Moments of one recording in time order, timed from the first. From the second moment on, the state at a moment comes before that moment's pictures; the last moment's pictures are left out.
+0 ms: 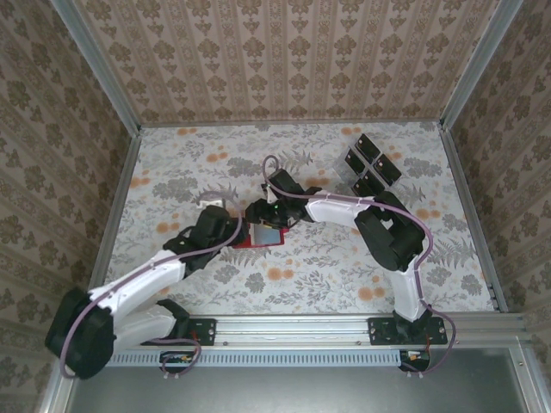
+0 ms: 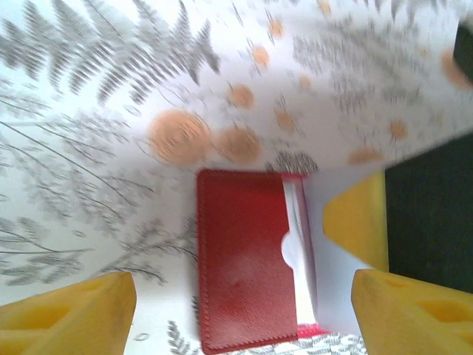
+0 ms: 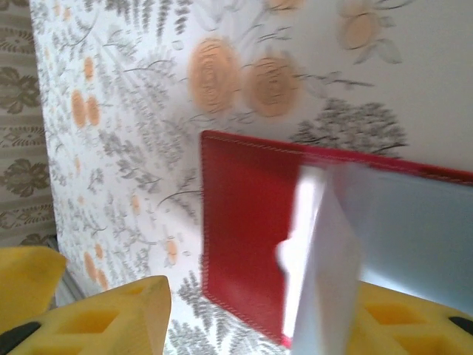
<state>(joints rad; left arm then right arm) -0.62 1.03 0.52 -0.24 -0.23 -0.62 0.73 2.03 1.37 -0.19 -0.42 0.84</state>
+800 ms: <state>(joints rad) -0.53 1.02 0.52 -0.26 -0.15 -0.64 0.77 2.14 1.52 -0.28 -0.42 0.81</state>
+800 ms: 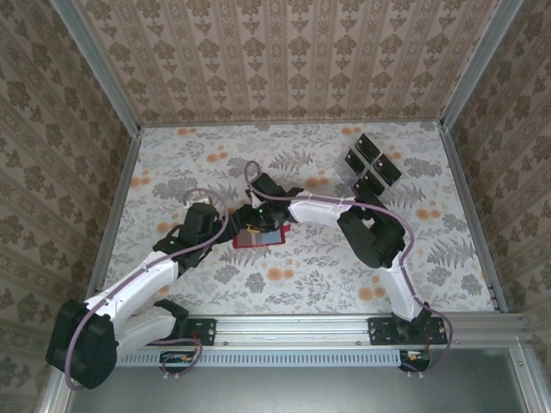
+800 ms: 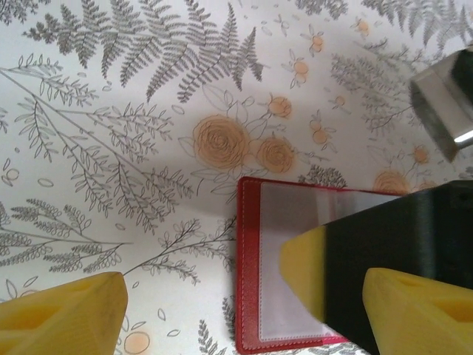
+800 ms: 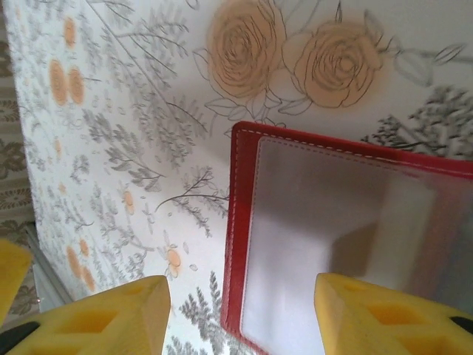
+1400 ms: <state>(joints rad) -0.51 1.22 0.68 -0.30 -0.04 -0.57 0.34 1.76 1.47 -0.64 -0.10 0.47</state>
